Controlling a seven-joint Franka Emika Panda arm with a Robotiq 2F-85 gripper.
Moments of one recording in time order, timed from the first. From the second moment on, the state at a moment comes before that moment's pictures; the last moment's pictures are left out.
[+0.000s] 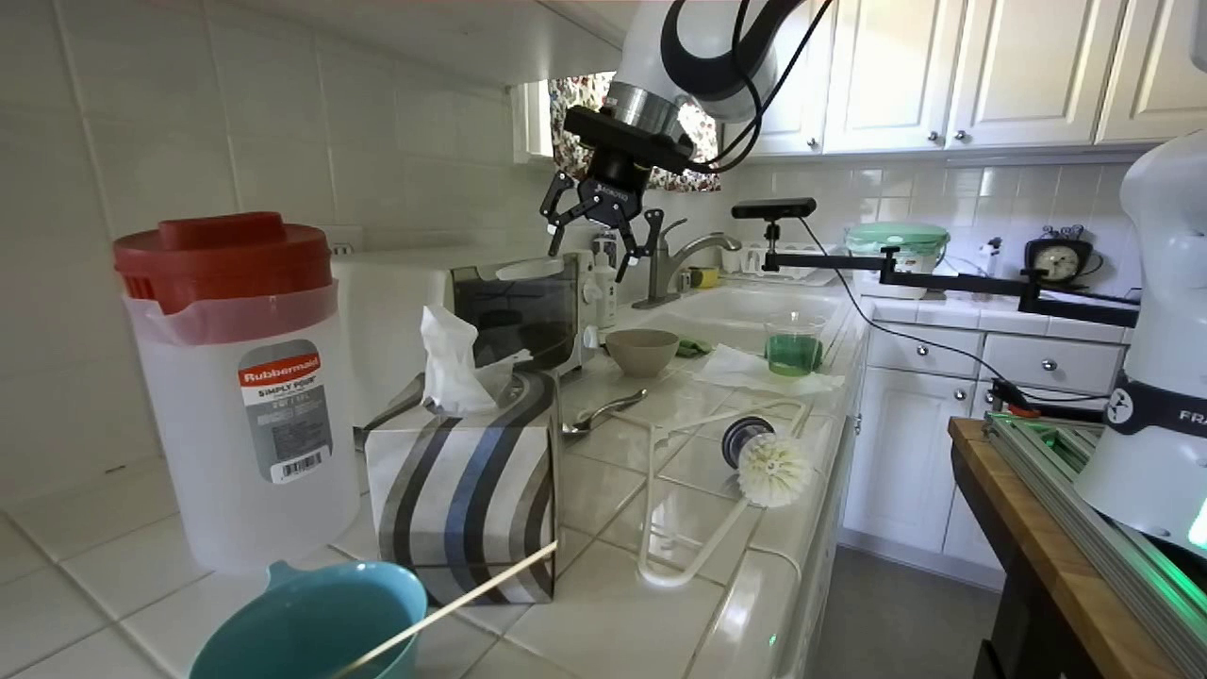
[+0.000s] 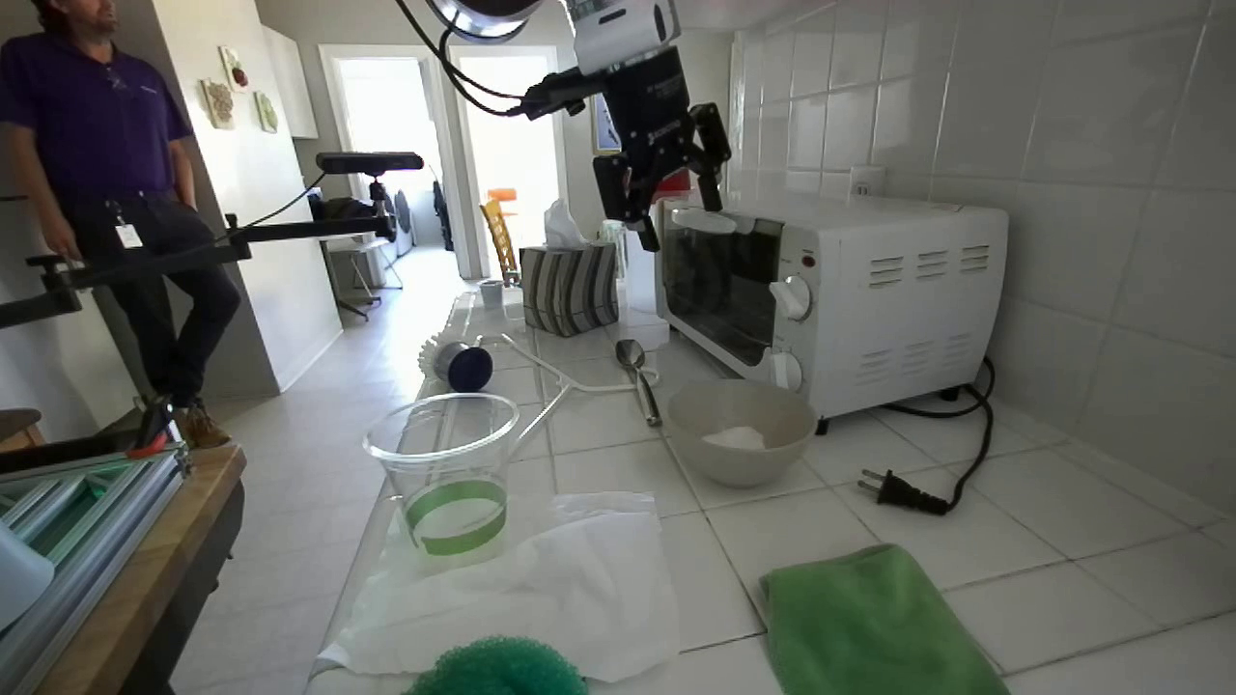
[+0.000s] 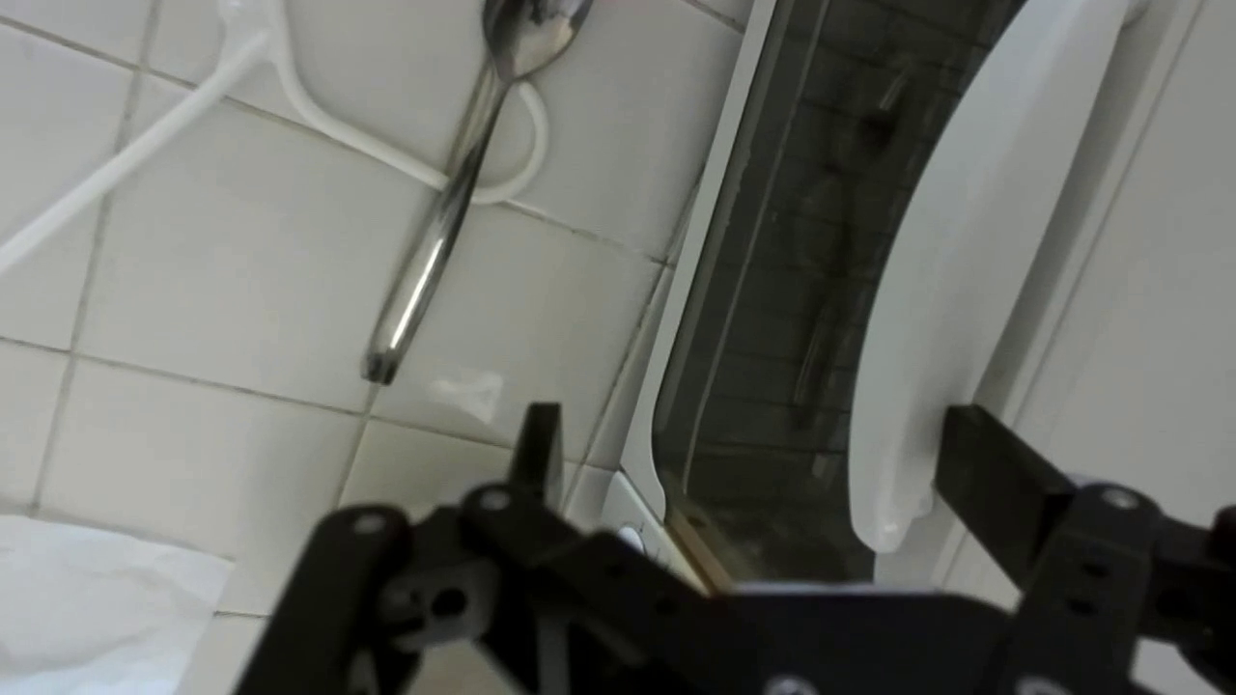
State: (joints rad) arm 0.05 0.14 -0.04 -2.12 0.10 2.62 1.27
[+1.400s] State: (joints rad) arm 0.05 0.17 -0.04 -2.12 0.10 2.63 1.27
